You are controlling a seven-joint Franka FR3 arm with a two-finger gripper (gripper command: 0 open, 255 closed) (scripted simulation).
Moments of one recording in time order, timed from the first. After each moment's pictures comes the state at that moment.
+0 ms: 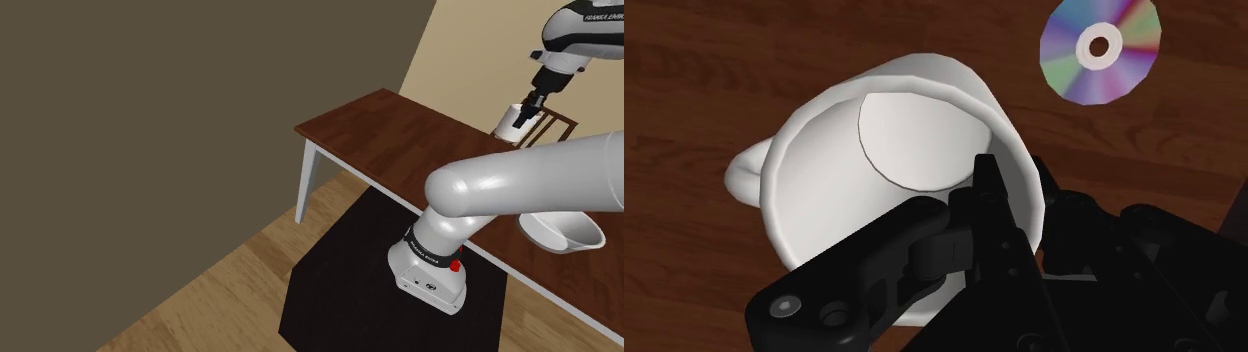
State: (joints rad) arm -0.49 -0.72 -0.93 -2.27 -0.63 1.78 -1.22
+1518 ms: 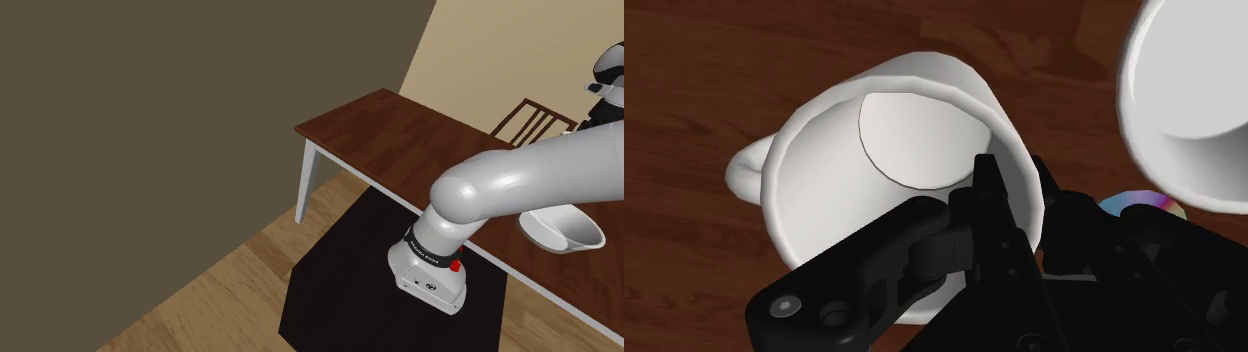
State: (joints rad) arm -0.30 -0.66 -1.42 -2.00 -0.72 1.86 -1.55
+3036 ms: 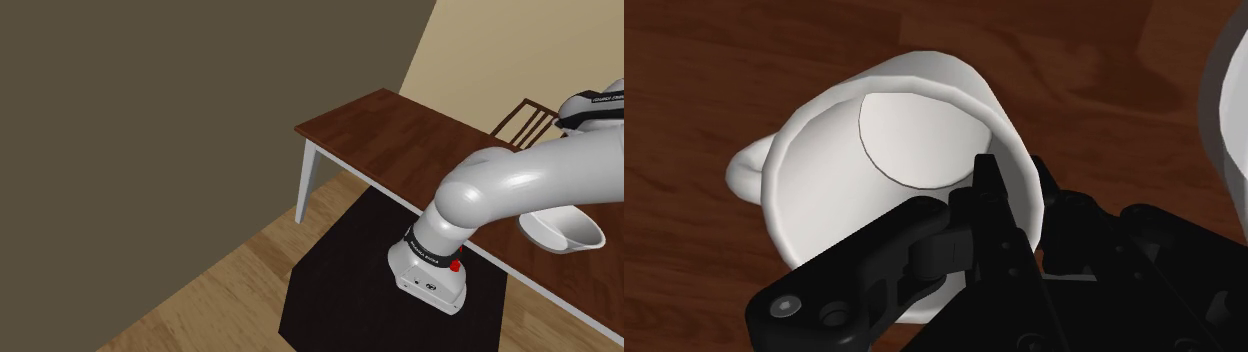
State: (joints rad) arm -0.18 -0.71 -1.67 -2.14 -0.87 2.09 -1.46
